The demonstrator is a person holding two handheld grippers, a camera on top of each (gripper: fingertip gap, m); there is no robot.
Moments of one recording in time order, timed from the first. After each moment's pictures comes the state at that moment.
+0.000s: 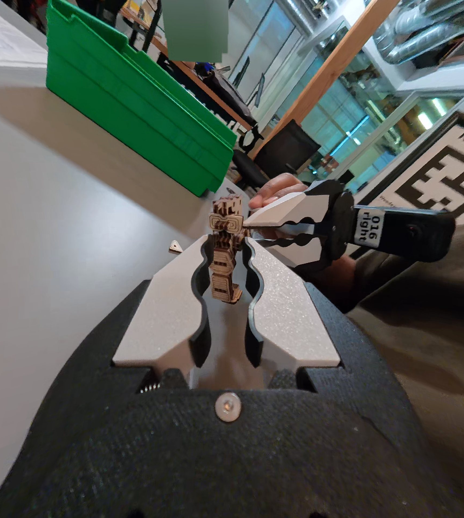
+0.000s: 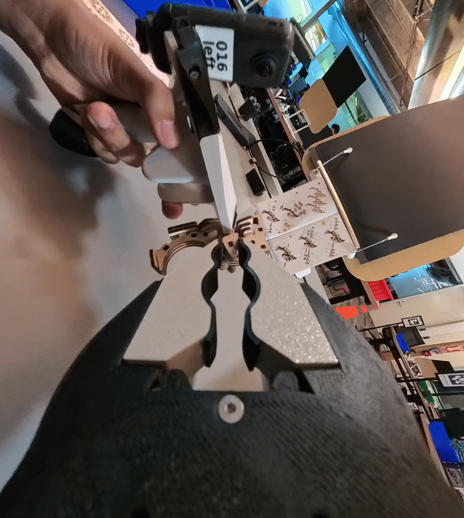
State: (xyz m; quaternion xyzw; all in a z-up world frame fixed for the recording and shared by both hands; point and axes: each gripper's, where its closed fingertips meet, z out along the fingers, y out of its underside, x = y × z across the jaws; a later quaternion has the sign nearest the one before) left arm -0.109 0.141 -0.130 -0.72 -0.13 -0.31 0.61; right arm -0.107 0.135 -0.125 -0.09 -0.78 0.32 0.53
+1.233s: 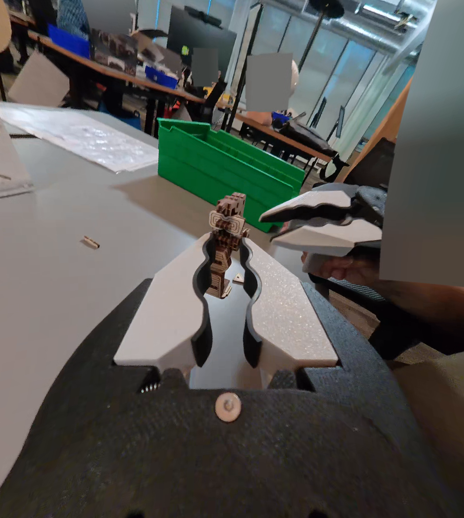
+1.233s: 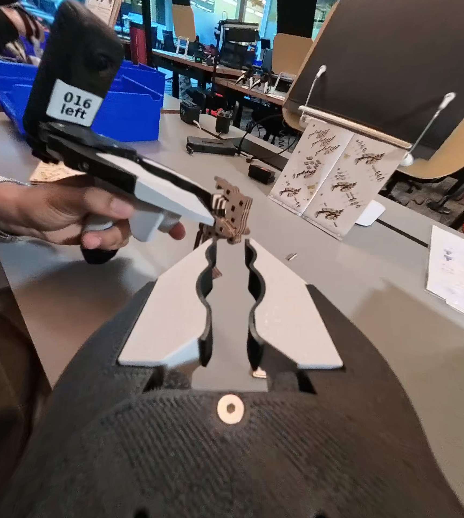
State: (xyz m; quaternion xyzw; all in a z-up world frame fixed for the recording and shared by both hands) left arm -0.145 0.137 -0.117 -0.71 -0.15 -0.10 0.68; right arm -0.126 0.155 -0.109 -0.34 -0.69 0.51 0.39
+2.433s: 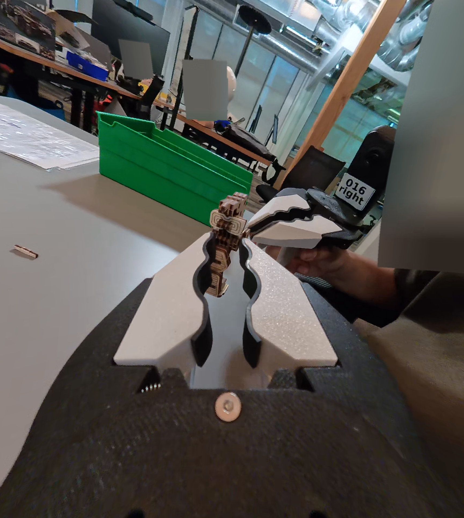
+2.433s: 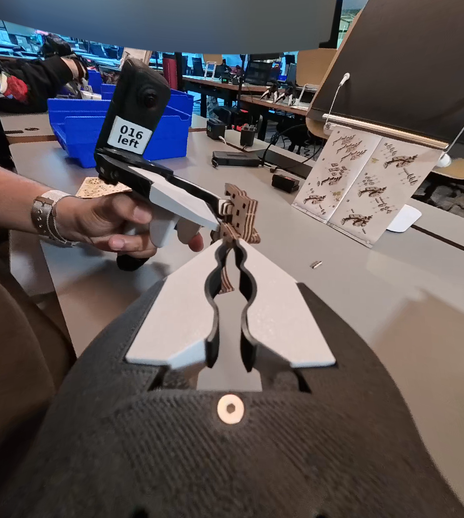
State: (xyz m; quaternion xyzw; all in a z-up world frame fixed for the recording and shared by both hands) left arm -0.126 0.135 -0.110 -0.69 -0.09 -0.21 0.69; right arm -0.118 0.142 -0.106 -0.33 -0.68 0.56 0.34
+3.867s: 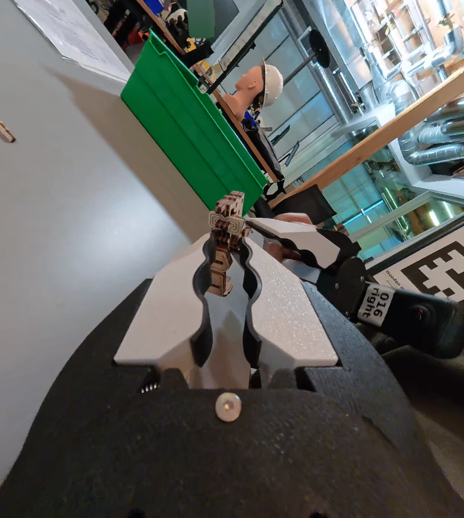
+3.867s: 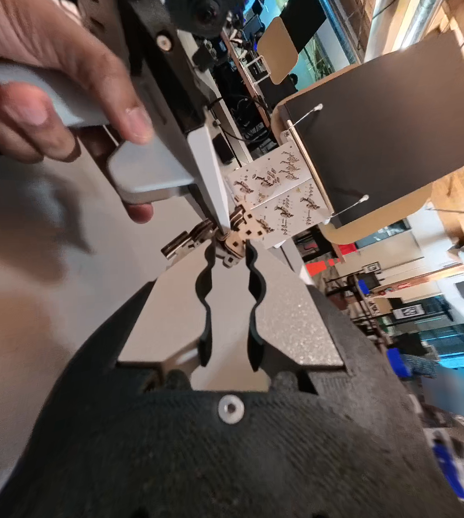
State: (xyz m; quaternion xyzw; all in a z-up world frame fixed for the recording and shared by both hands) left arm -0.129 0.147 -0.134 -0.66 -0.28 -0.32 0.62; right arm -0.131 0.145 -0.129 -0.16 -0.75 0.26 0.58
